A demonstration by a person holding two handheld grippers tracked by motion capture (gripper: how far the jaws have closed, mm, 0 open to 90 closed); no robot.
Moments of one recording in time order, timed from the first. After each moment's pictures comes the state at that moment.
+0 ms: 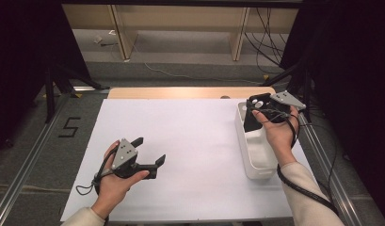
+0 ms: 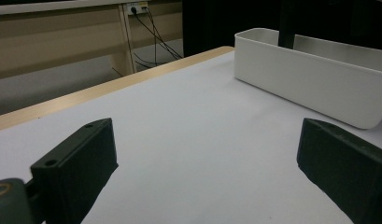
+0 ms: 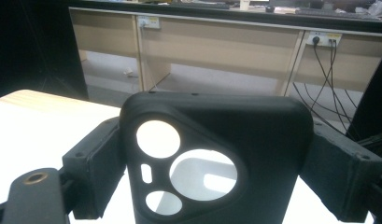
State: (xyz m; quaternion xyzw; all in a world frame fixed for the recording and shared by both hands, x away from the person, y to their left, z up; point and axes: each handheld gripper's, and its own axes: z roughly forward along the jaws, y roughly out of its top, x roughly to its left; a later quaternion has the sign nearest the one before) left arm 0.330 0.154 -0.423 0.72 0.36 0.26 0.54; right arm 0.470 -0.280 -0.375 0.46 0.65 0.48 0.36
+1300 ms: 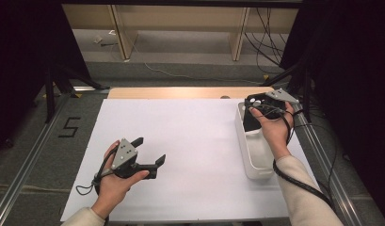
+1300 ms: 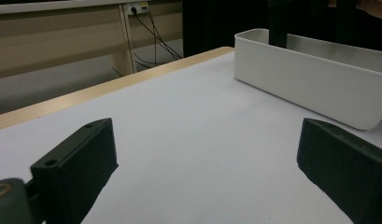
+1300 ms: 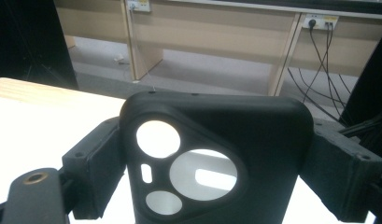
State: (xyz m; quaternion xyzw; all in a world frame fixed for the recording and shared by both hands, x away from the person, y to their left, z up) left arm 0.330 0.154 -0.423 0.71 0.36 0.26 0.54; right arm 0.492 -0.277 -0.386 0.48 0.66 0.45 0.35
